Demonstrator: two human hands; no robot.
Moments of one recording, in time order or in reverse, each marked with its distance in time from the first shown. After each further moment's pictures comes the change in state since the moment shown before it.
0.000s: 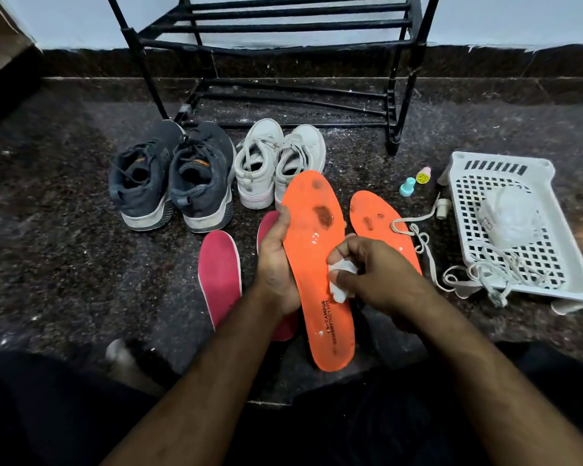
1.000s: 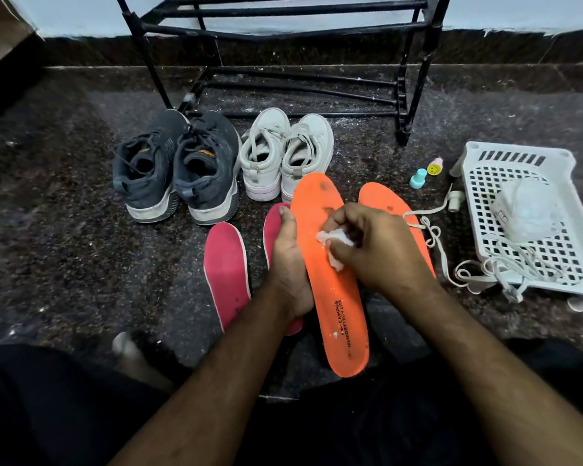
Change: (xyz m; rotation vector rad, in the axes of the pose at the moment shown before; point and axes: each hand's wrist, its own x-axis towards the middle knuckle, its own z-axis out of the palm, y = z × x) left_hand 0.006 -0.013 -0.002 -0.012 -0.016 -0.047; right_hand 0.019 -0.015 0.004 -0.122 0.278 -0.280
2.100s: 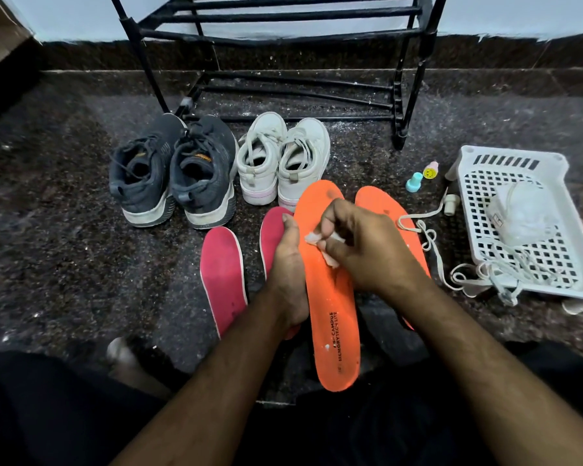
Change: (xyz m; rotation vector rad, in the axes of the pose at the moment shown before) left_hand 0.001 -0.003 -0.002 -0.035 -0.048 -0.029; right_hand 0.003 -0.003 0.001 0.125 -0.066 -0.117
